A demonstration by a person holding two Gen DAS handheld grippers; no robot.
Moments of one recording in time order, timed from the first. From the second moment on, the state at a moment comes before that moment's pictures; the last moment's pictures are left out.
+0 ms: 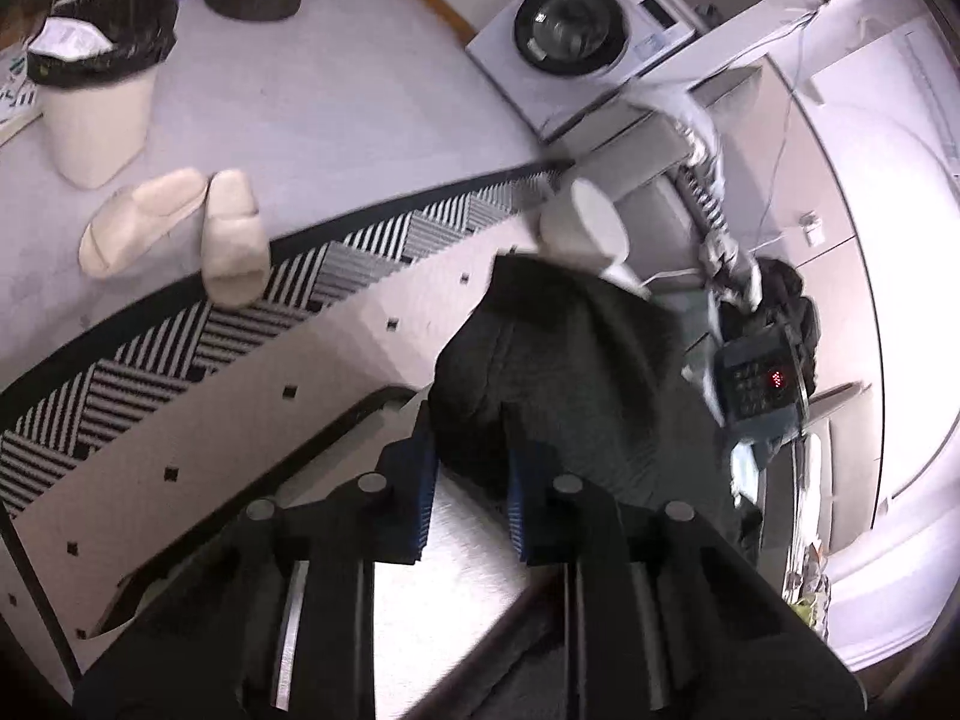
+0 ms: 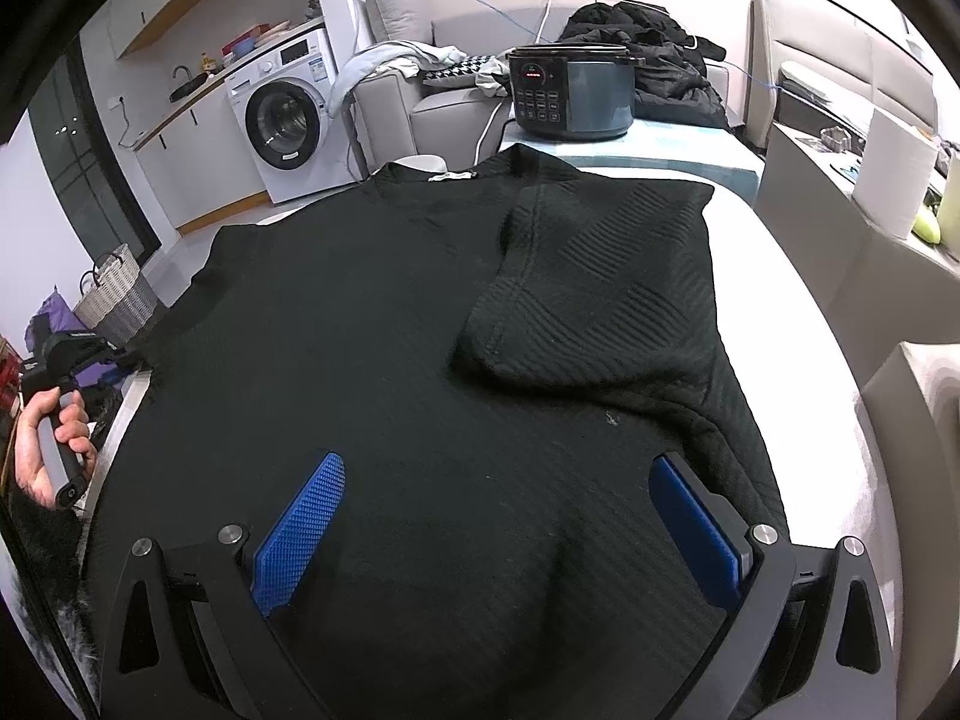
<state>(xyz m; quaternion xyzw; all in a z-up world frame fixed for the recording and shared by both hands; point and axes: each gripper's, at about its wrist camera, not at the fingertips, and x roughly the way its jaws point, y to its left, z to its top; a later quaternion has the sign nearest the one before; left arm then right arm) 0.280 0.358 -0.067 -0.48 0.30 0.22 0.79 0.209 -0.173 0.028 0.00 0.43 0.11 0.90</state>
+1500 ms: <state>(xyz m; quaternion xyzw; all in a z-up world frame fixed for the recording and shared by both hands) 0.497 0.189 -0.034 -0.28 0.39 0.00 0.88 0.215 -0.213 0.027 0.03 0.43 0.08 0.90</state>
